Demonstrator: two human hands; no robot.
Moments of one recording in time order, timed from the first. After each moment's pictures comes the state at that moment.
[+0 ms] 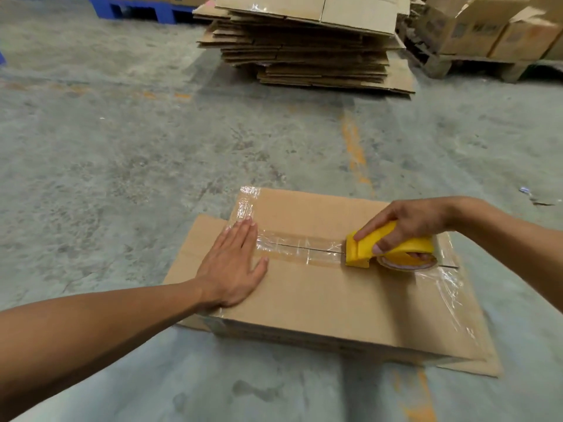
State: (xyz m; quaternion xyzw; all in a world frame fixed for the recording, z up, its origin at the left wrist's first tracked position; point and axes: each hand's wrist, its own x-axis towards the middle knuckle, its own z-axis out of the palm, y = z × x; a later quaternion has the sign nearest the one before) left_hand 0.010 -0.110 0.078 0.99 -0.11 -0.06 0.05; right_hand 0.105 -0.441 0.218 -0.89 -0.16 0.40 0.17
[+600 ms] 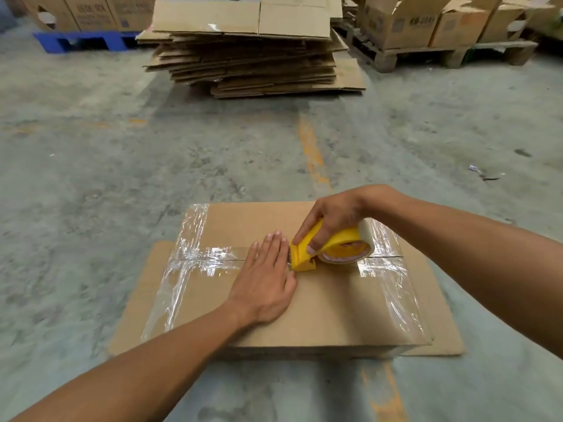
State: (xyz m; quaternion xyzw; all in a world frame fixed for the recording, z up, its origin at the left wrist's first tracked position) left_hand 0.020 -0.255 0.080 0.98 -0.19 -0.06 0.05; right_hand 0.121 -0.439 0.208 -0.87 -0.22 0.41 0.16
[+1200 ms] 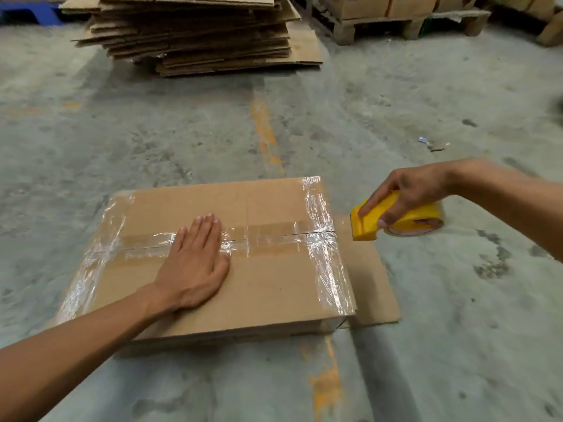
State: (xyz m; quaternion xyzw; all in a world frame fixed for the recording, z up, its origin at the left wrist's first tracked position) left_hand 0.022 -0.267 0.086 0.98 -0.15 -0.09 0.03; right_hand 0.083 -0.675 0.212 -0.92 -0.09 0.35 0.14
